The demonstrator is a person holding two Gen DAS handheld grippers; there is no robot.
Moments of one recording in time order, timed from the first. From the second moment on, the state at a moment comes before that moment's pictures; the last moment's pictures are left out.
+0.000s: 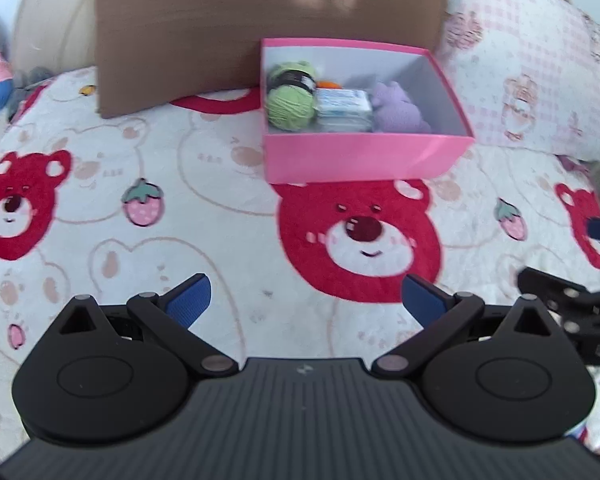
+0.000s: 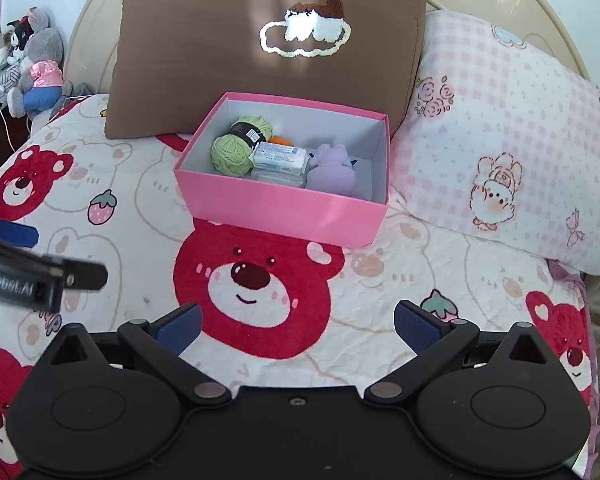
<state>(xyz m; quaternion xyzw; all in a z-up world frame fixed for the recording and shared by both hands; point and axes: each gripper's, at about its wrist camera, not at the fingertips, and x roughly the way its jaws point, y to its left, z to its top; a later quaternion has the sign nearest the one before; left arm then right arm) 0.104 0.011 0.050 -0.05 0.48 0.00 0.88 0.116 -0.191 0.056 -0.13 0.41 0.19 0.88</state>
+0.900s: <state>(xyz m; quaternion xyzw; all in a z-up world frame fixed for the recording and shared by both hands) 0.103 0.013 0.044 -0.04 0.50 0.00 0.87 0.113 -0.193 0.056 -0.12 0.41 0.18 0.88</state>
